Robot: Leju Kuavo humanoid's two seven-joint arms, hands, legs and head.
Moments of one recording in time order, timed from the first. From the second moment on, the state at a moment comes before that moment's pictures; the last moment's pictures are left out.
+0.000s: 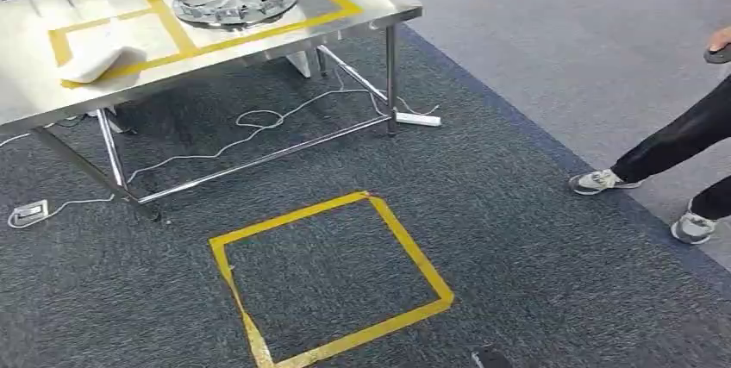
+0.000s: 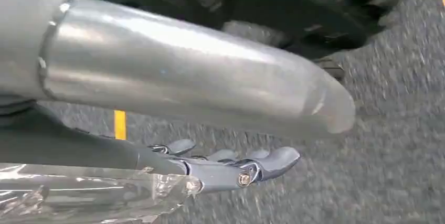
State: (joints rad) left arm -0.03 -0.05 -0.14 -0.23 0.00 0.34 0.08; right arm -0.10 0.16 -1.06 -0.19 1.20 0.00 -0.22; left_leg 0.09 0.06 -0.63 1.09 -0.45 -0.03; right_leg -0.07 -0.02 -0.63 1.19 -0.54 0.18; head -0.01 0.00
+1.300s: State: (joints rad) left arm -0.04 -0.04 -0.04 -0.20 0.01 0.31 0.06; right arm -0.11 0.17 -1.05 -0.19 1.16 -0.01 -0.19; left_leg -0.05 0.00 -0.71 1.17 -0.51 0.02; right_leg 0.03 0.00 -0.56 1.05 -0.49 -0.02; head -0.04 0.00
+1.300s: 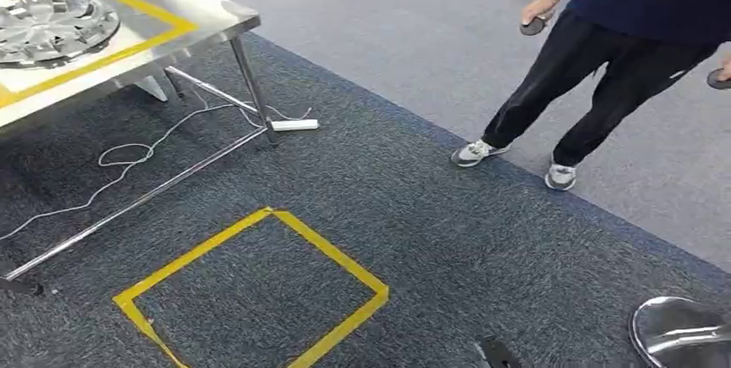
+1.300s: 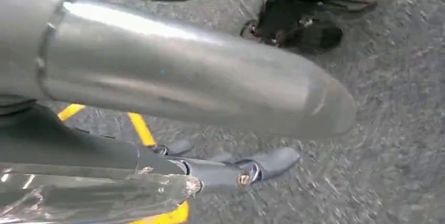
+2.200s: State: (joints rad) left arm -0.04 -0.04 -0.04 -0.20 0.00 0.29 0.04; right arm -0.11 0.17 -1.05 -0.19 1.17 -0.03 -0.22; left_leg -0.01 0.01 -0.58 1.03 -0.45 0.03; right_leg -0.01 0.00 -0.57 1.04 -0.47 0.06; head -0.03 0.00
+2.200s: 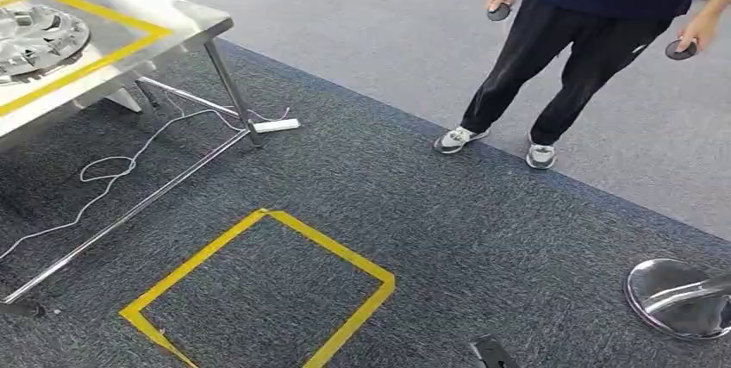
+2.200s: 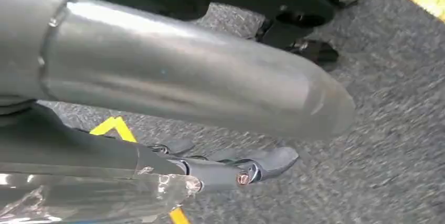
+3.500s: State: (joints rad) left arm -0.04 -0.05 -0.04 -0.20 -0.01 0.30 0.03; right arm -0.09 0.17 -1.05 -0.19 1.16 -0.03 -0.23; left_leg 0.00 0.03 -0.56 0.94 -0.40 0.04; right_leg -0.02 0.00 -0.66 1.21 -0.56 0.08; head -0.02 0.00
